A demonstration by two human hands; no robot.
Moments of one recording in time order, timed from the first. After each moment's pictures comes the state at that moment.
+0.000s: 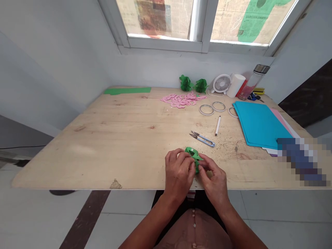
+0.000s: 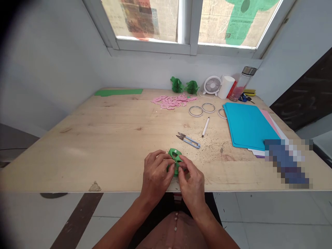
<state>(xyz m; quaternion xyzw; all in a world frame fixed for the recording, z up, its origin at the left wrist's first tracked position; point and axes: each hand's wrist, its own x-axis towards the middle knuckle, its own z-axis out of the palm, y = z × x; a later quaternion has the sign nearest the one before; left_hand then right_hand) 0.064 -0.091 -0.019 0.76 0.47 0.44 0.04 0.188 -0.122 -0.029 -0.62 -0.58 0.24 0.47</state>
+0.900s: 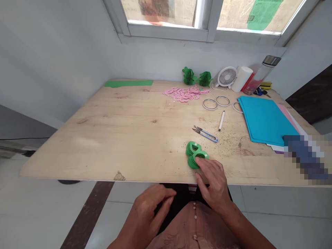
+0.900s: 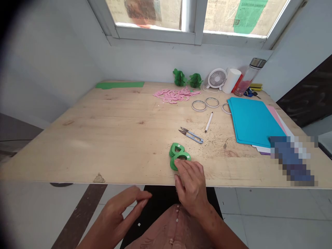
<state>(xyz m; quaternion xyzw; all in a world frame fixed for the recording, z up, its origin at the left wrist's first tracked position) -0.024 -0.164 -0.003 0.79 0.47 0.28 0.27 0.196 -0.136 -0.043 -0.48 -0.79 0.01 0.38</state>
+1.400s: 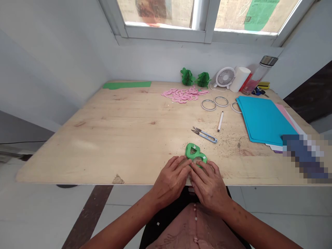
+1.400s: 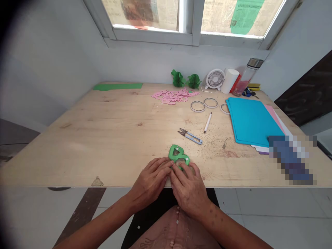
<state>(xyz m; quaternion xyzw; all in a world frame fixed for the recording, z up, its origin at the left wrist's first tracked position) 0.016 -0.103 -0.045 0.90 0.33 0.28 0.06 0.197 -0.139 -0.041 -0.45 -0.87 -0.02 0.21</state>
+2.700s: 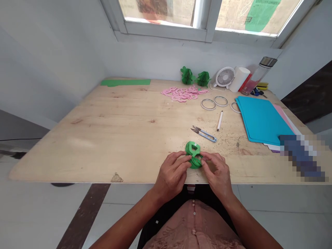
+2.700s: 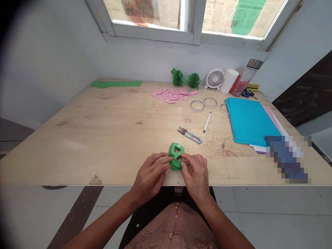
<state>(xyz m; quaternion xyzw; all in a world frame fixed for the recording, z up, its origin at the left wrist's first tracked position) 0.020 -0.097 -0.038 0.84 0.34 0.40 0.10 0.201 -0.117 -0.028 -0.61 -0.67 0.15 0.40</state>
